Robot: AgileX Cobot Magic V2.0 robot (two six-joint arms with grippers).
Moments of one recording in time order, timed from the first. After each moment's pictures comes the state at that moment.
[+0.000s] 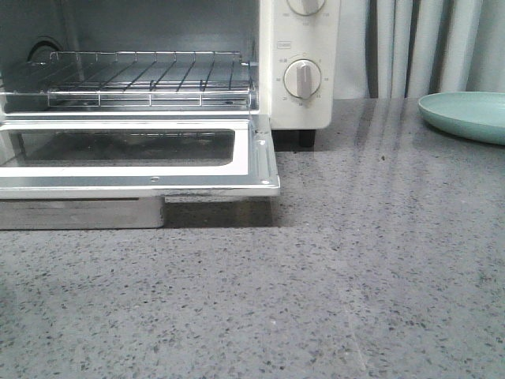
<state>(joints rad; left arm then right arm) -0.36 0.40 -0.43 -1.27 0.55 1.27 0.33 1.24 -1.31 -0.19 0.33 0.33</state>
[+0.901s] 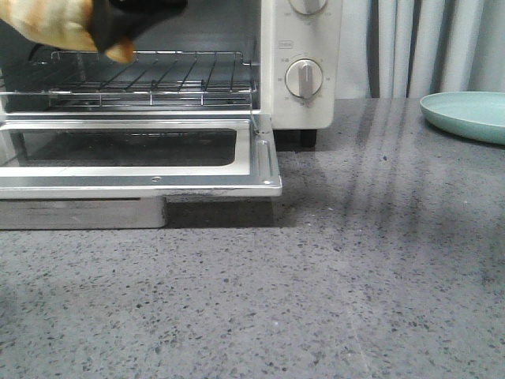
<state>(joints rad) -0.36 0.40 -0.43 -1.27 0.58 1.27 0.85 1.71 -1.44 -0.18 0.39 0.16</state>
